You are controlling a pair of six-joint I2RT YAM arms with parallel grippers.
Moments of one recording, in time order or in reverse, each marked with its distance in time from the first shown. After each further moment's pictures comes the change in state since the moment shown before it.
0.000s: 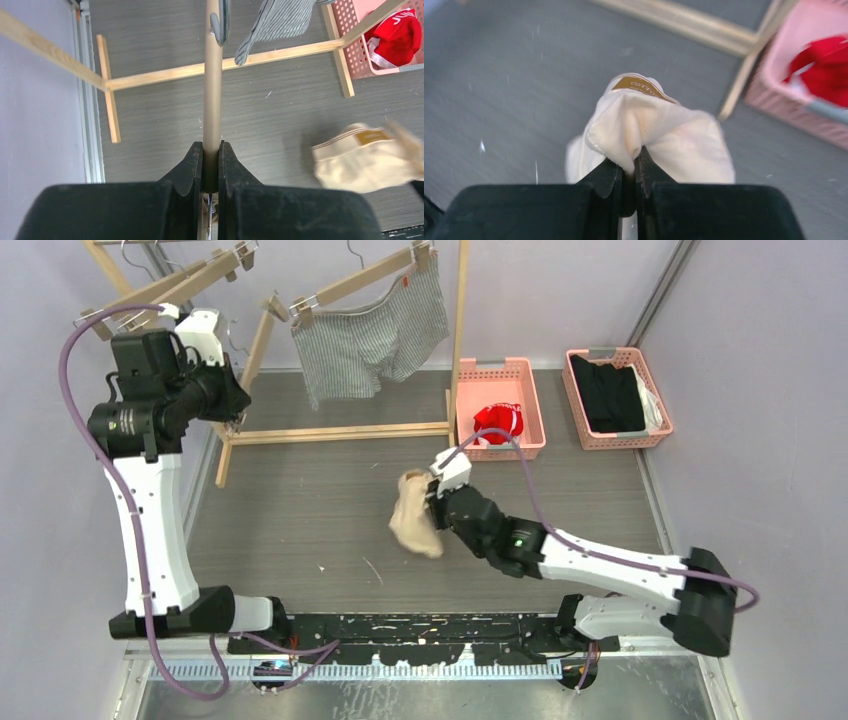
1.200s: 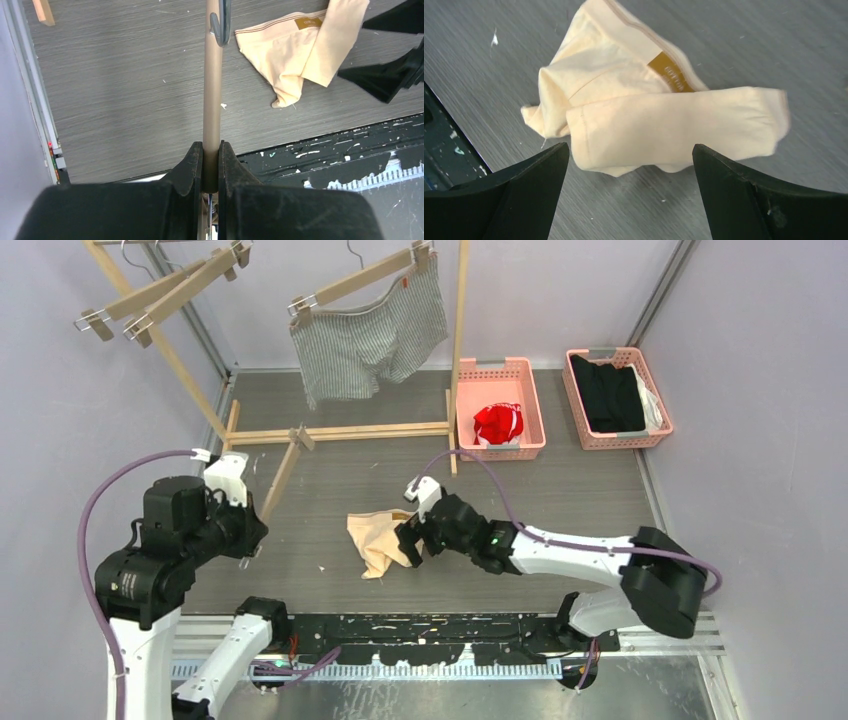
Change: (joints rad) left arm -0.256 -0.608 -0.589 -0.204 -0.135 -0.099; right arm -0.077 0.096 -0.072 0.059 -0.364 -0.061
